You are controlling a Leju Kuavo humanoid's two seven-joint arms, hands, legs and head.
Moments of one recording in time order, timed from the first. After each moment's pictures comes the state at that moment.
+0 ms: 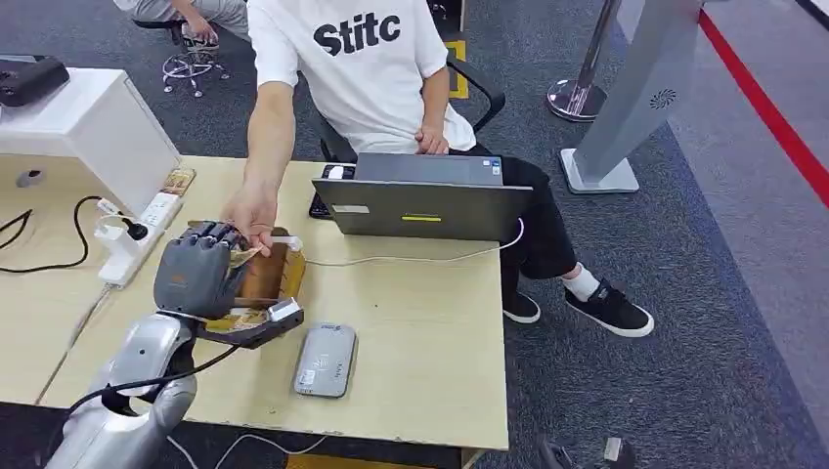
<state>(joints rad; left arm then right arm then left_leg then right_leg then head) -0.22 0.30 -0.33 -1.55 -1.38 0.34 0.20 -0.22 0.21 -0.93 -0.24 0.24 0.34 -0.42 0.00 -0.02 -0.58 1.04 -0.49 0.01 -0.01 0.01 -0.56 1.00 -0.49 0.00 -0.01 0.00</state>
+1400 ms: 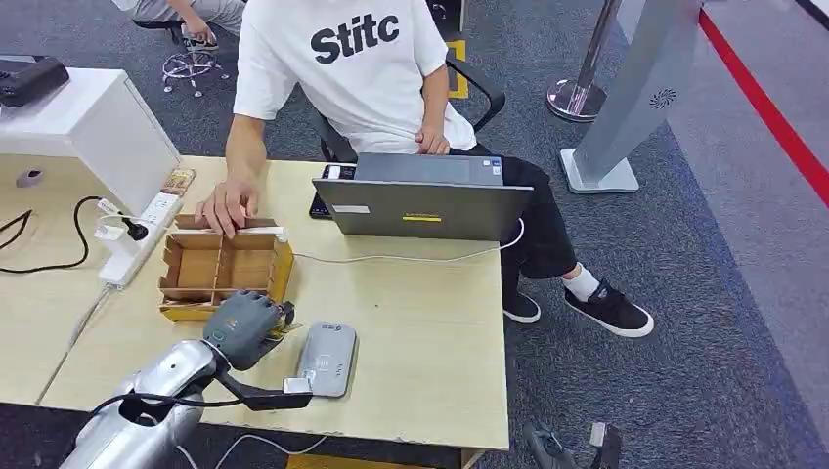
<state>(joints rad) -0.20 0.32 -0.43 -1.34 -1.26 0.23 -0.23 -0.23 0.22 -0.86 -0.24 0.30 0.33 -0.48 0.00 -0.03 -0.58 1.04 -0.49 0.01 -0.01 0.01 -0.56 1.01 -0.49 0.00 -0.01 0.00</state>
